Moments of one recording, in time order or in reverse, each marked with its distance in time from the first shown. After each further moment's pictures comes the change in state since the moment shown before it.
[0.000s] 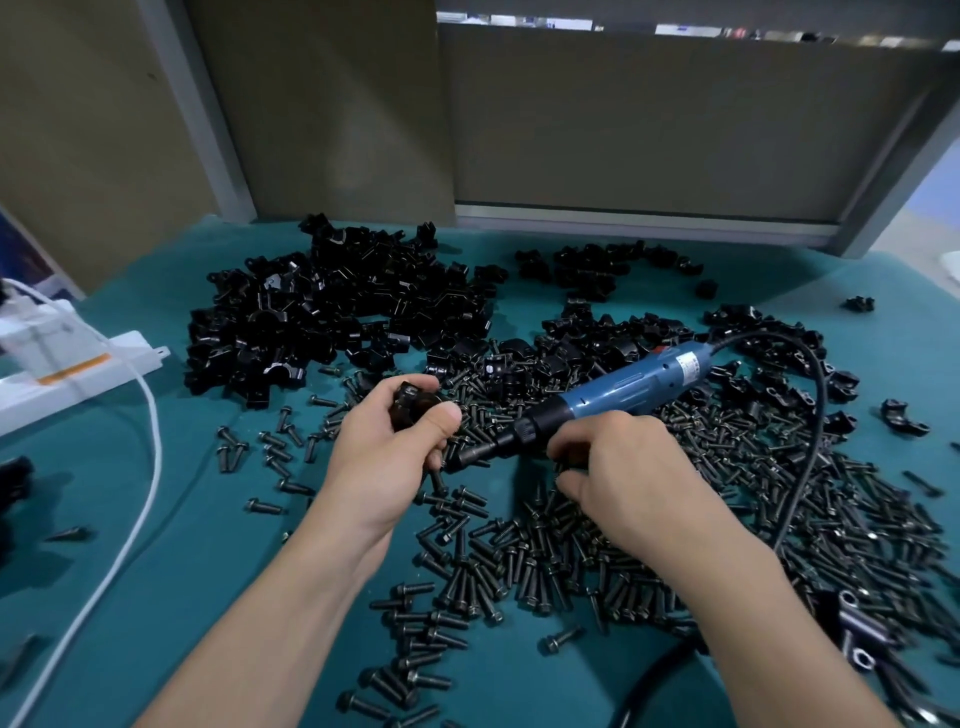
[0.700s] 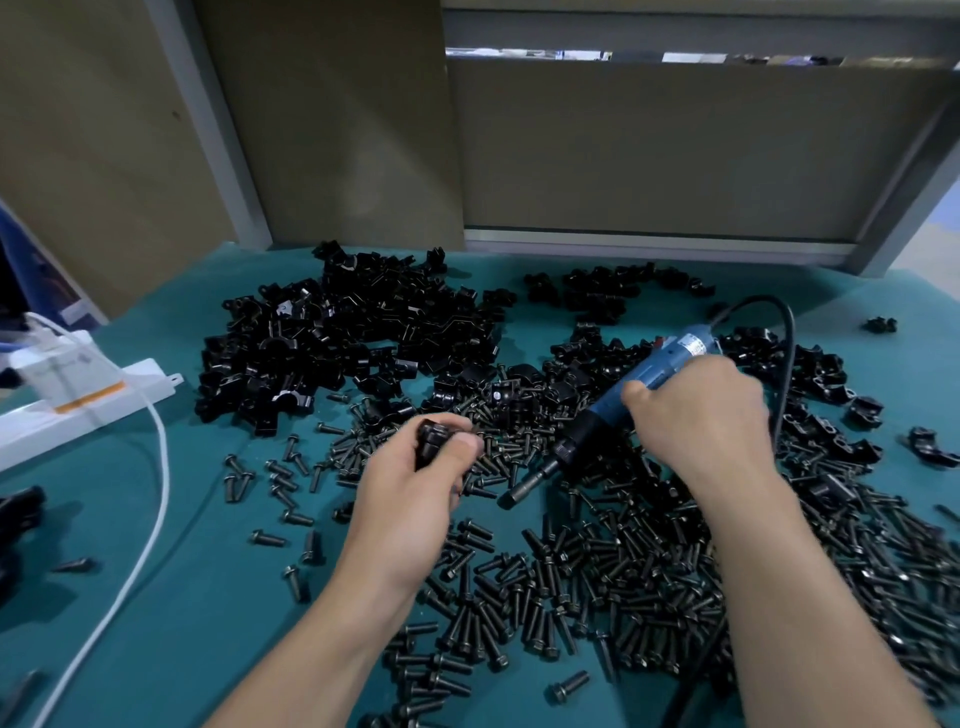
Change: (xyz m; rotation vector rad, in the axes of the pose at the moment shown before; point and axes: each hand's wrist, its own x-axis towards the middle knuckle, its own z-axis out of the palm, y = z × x) left_hand -0.013 -0.001 0.015 0.112 -0.011 0.041; right_hand 0.050 0.011 -0.039 0.151 0.306 0.487
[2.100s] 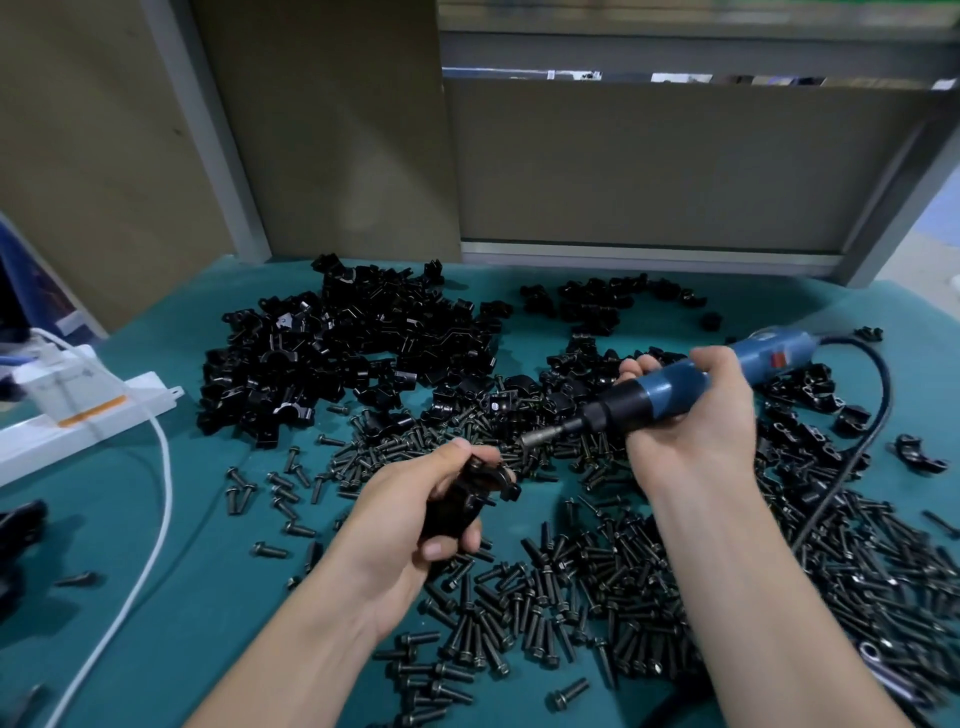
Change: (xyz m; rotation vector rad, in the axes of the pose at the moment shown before) left_hand -0.003 0.017 -0.009 -0.289 -0.215 -0.326; right_hand -0.001 -0.007 0.012 2.014 -0.155 0.407
